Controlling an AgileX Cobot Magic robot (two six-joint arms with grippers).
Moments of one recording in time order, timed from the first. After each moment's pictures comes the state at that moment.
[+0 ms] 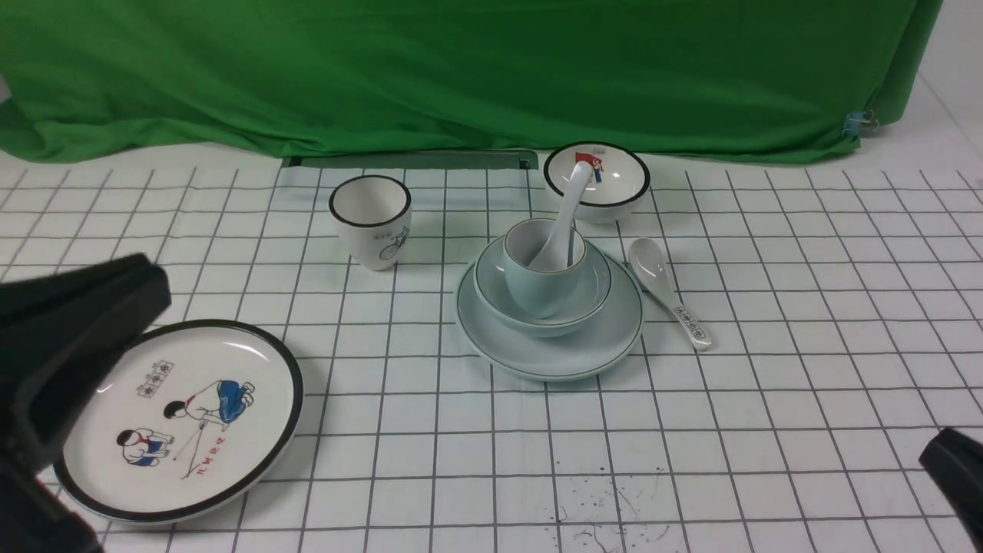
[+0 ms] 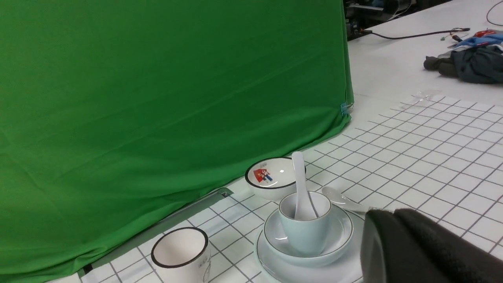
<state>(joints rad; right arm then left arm) 0.50 0.29 -0.06 0.05 -0.18 -0.13 -0.55 0.42 -0.50 0.03 0.17 0.15</state>
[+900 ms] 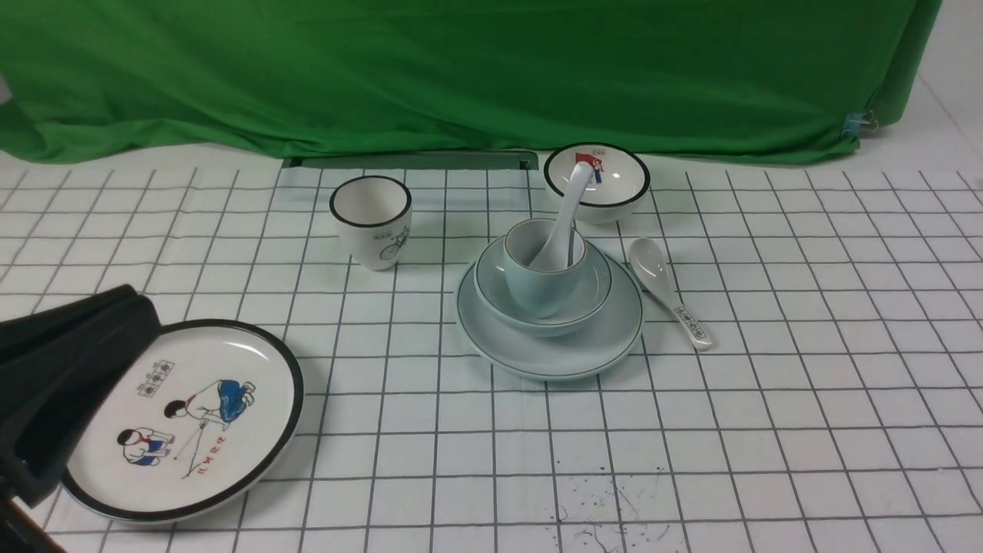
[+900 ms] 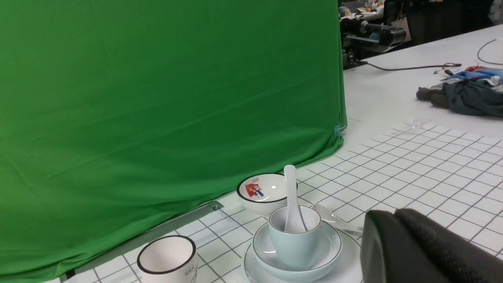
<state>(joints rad) 0.10 0.00 0.01 0.05 0.07 -0.12 -0.55 0.38 -0.43 0.03 0.08 0.09</state>
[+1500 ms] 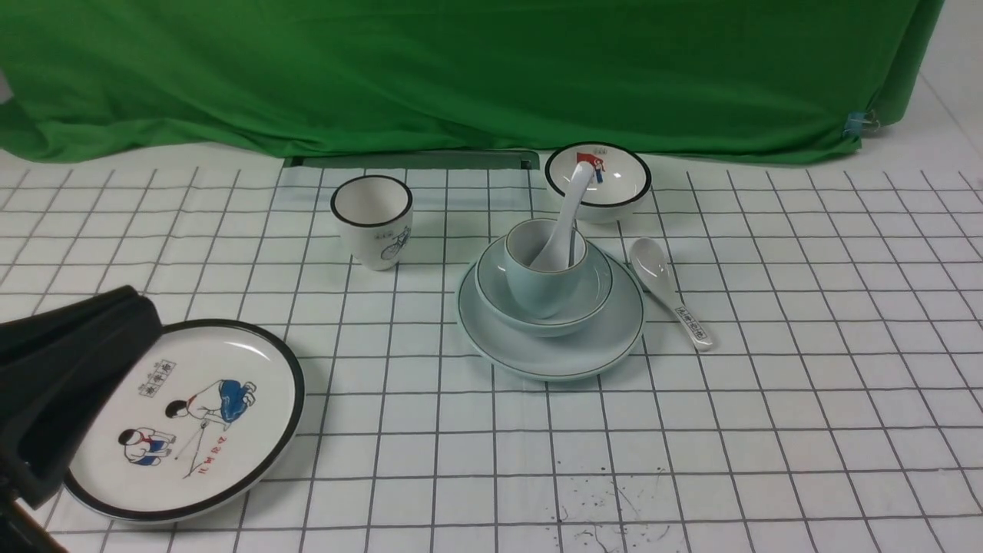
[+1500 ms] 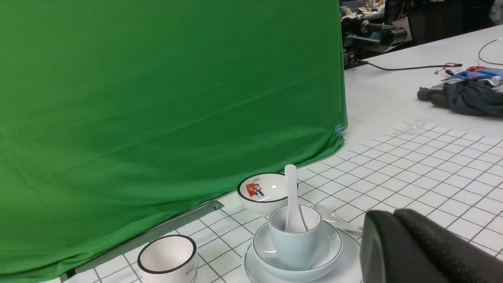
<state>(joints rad) 0.01 0.00 0.01 0.05 0.16 -0.12 -0.55 0.38 -0.43 0.03 0.08 0.09</state>
